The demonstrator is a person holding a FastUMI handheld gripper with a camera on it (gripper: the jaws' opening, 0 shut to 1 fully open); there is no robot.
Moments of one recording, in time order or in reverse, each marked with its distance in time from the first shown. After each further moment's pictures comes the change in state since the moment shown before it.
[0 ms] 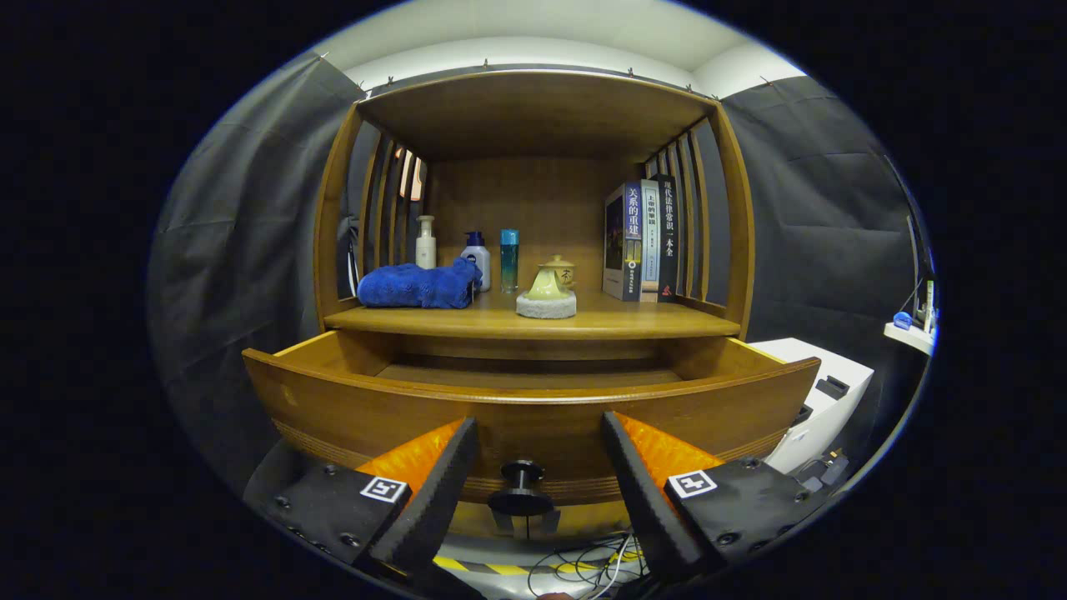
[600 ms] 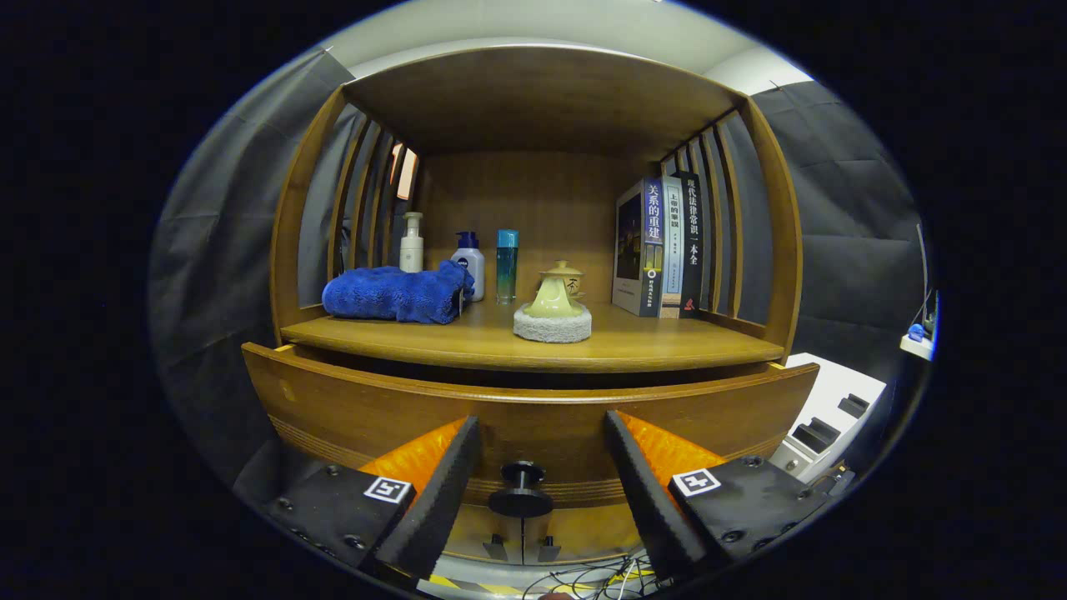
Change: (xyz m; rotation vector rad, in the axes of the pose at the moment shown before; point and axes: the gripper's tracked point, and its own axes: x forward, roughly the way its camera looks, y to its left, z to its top) arm 0.073 0.001 0.010 -0.025 -0.001 -0.006
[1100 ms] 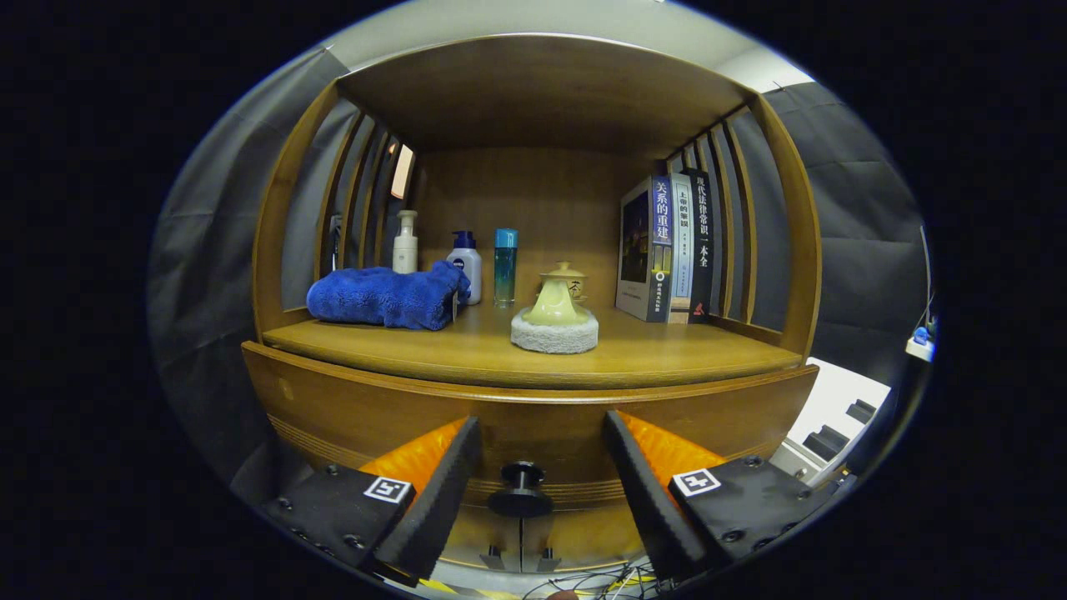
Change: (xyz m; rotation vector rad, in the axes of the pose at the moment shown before) arm 0.022 0.000 0.005 0.005 0.004 0.003
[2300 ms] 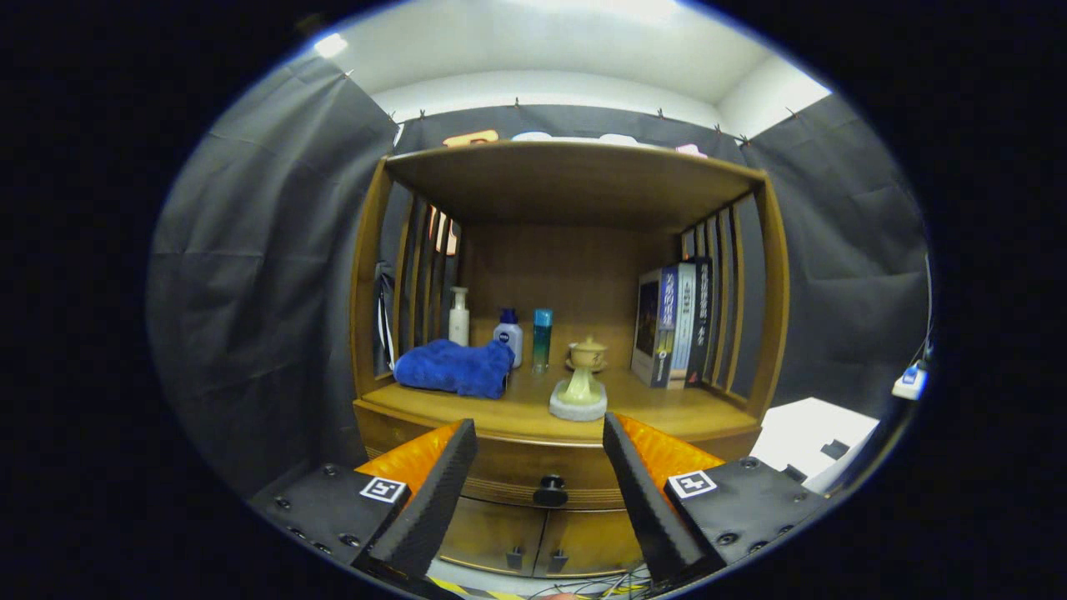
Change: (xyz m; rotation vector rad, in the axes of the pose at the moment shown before) arm -0.139 0.019 0.120 -0.044 -0.182 0.106
